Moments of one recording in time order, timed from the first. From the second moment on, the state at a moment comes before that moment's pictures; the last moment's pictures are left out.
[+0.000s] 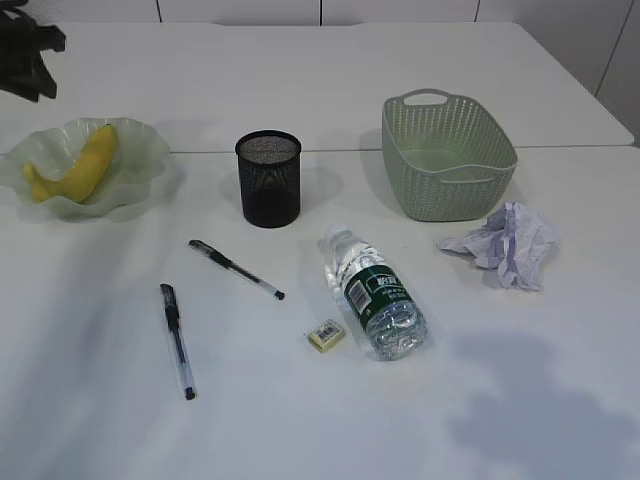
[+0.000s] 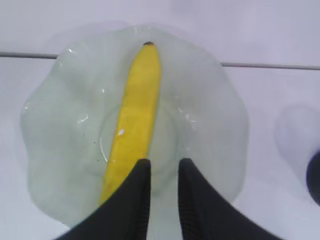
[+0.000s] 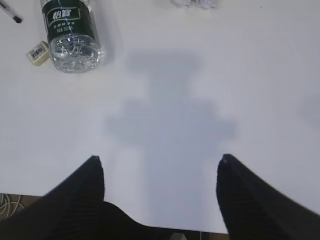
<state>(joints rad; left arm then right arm) 0.08 2.20 -2.06 -0.26 0.93 0.06 0.07 0.83 -0.69 0.19 0.96 0.00</state>
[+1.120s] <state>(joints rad) -0.09 1.65 -1.53 -0.20 1.05 0.06 0.09 0.81 -0.69 0.23 0.95 0.00</state>
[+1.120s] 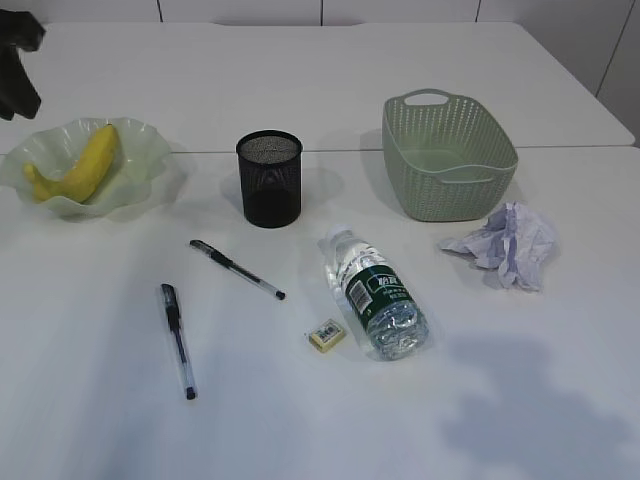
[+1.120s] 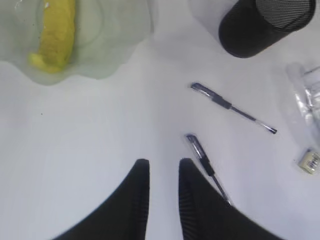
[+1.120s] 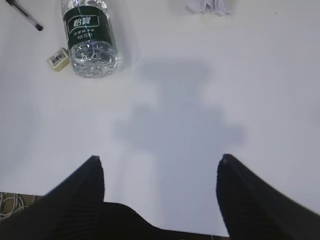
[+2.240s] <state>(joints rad) -0.09 1.18 -0.94 -0.23 0.97 0.06 0.09 1.37 -1.08 0.13 0.82 -0.11</state>
